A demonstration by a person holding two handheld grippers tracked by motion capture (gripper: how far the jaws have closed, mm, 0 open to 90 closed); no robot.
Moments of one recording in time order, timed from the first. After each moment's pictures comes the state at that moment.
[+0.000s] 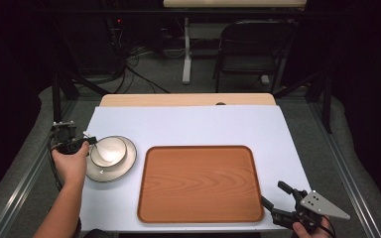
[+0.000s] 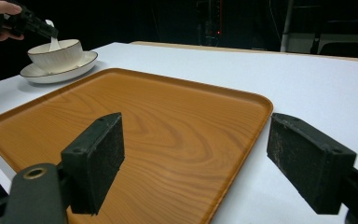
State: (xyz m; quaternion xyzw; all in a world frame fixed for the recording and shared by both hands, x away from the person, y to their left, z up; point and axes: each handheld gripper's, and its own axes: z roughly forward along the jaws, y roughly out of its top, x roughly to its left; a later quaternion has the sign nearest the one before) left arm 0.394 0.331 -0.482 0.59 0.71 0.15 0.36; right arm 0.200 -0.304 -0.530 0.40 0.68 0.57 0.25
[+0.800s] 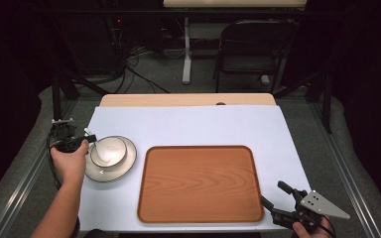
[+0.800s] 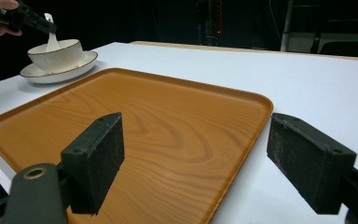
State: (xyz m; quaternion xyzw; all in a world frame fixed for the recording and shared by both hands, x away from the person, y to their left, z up) left arm 0.393 0.327 -0.470 0.60 0.69 0.15 0.37; right arm 0.201 -0.304 -0.530 0.40 0.68 0.57 0.25
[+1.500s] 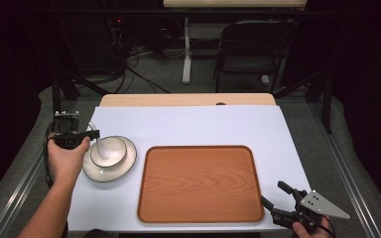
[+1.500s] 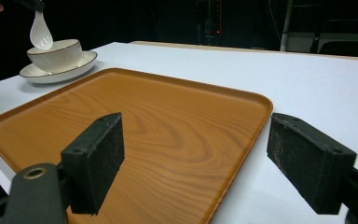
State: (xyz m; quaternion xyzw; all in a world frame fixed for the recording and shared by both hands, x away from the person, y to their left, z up) left arm 0.374 0.299 -0.417 0.69 0.62 0.17 0.35; right arm 0.201 -0.304 -0.530 0.40 0.68 0.57 0.25
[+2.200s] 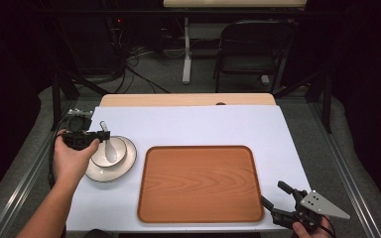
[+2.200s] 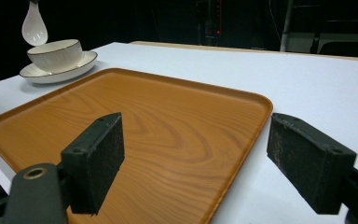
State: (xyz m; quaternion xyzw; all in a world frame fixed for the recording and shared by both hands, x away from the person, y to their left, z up) left arm 0.362 0.263 -0.397 0.75 0.56 0.16 0.33; right arm 0.201 -0.304 -0.530 0.40 0.68 0.57 0.25
